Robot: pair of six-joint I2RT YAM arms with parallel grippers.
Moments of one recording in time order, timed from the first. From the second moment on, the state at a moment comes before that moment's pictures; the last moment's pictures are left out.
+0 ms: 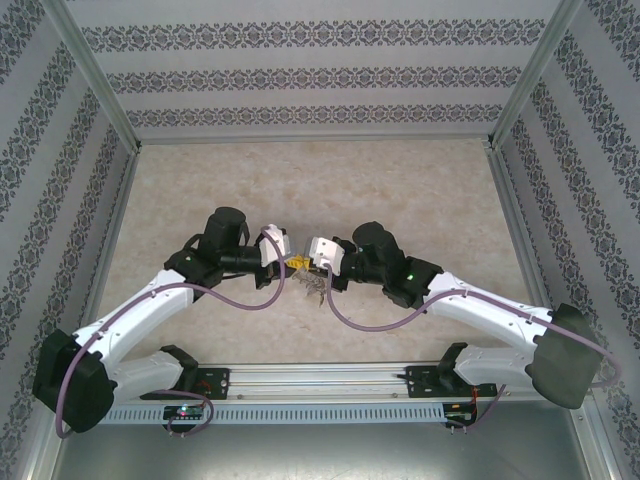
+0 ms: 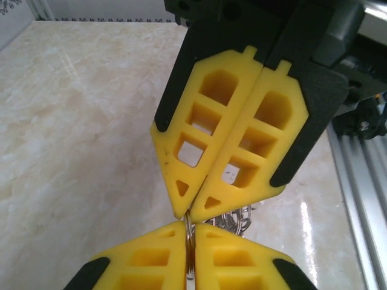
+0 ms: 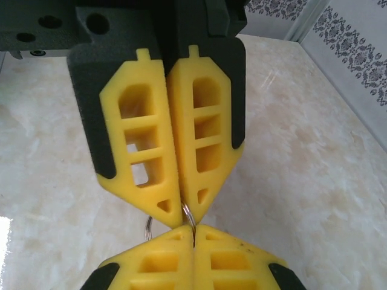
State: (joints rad) left arm -0.51 1.13 0.77 -0.26 0.71 0.51; right arm 0.86 1.19 0.77 -0.03 -0.29 -0.44
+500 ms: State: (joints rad) left arm -0.52 1.00 0.70 -0.23 0.67 0.68; right arm 0.83 1.06 0.65 0.02 -0.34 -0.50
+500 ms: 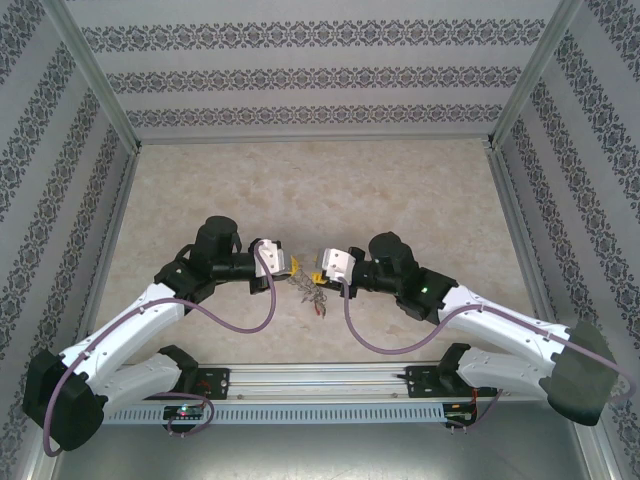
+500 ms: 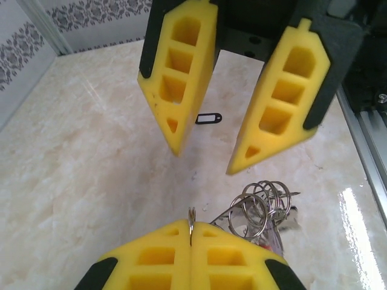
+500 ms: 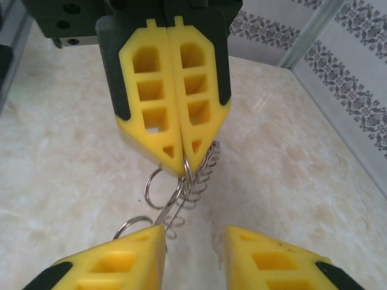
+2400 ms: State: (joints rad) left arm -0.52 1.18 0.81 -0.28 0.64 0.67; right arm 0.81 1.32 1.10 -0.57 -0.30 -0.53
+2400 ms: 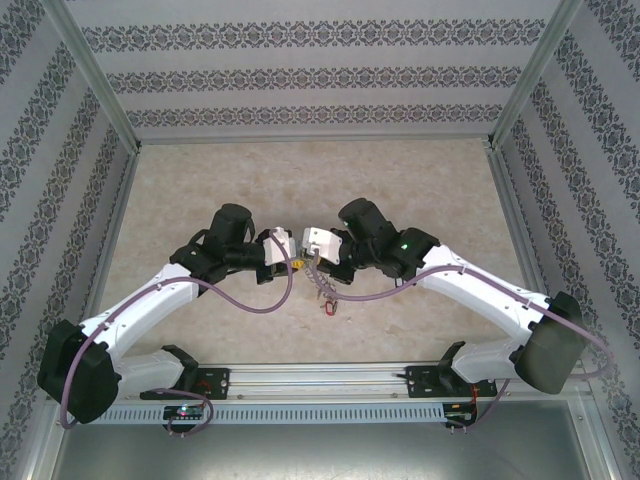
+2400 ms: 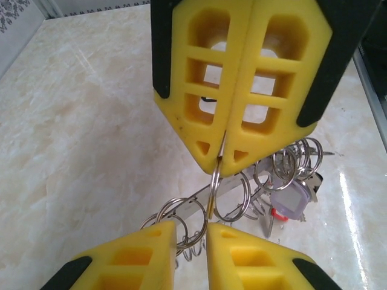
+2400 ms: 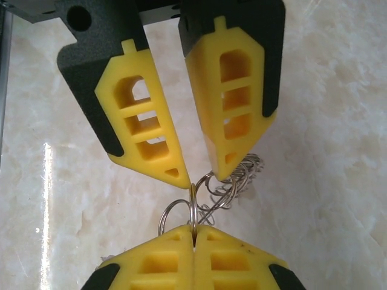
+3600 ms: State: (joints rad) left arm -0.51 1.21 0.80 -0.19 0.83 0.60; right arm 0.70 1.17 0.90 -0.42 -0.55 -0.59
